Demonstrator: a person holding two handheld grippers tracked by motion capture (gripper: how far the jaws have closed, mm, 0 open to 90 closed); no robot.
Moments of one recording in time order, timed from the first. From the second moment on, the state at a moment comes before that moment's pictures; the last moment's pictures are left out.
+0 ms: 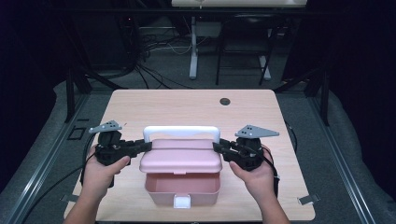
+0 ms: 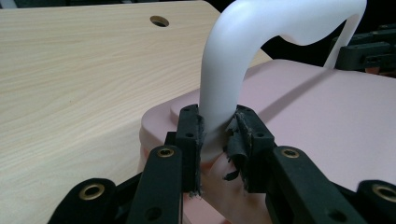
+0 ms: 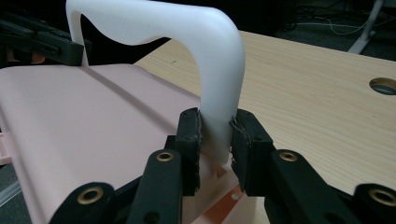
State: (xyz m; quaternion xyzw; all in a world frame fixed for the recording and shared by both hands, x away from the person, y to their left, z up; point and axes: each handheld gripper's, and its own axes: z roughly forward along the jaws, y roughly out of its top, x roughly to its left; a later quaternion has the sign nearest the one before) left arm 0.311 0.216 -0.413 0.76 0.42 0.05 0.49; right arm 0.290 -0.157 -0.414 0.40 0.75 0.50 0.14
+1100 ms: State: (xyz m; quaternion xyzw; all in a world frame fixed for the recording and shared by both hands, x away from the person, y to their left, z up) left arm 0.251 0.257 -0.440 0.77 0.41 0.08 0.48; right arm 0.284 -0.157 -0.415 0.40 0.75 0.50 0.15
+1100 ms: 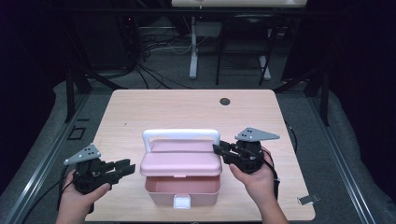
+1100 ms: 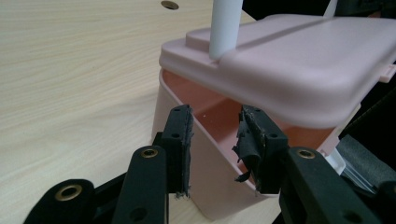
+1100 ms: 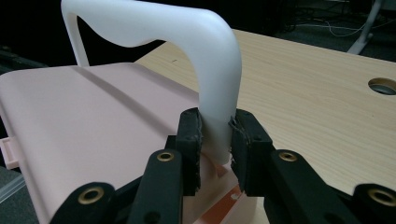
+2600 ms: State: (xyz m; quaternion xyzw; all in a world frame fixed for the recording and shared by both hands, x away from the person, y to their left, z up) left arm 0.246 0.231 -0.427 0.77 0.38 0.10 0.50; right arm 0.276 -0.175 -0.416 0.41 0.74 0.51 0.17
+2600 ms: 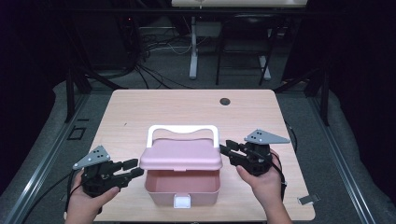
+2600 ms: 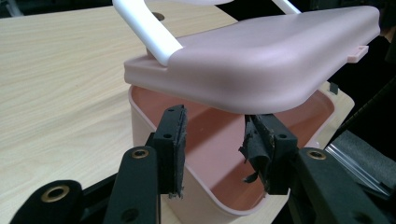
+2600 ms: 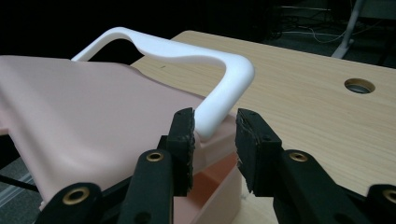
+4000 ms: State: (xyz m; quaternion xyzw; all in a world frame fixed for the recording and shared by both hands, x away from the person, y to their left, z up) left arm 0.283 0.220 -0.385 0.76 0.37 0.14 0.51; right arm 0.279 -0.174 -0.436 0.43 0.75 0.48 0.16
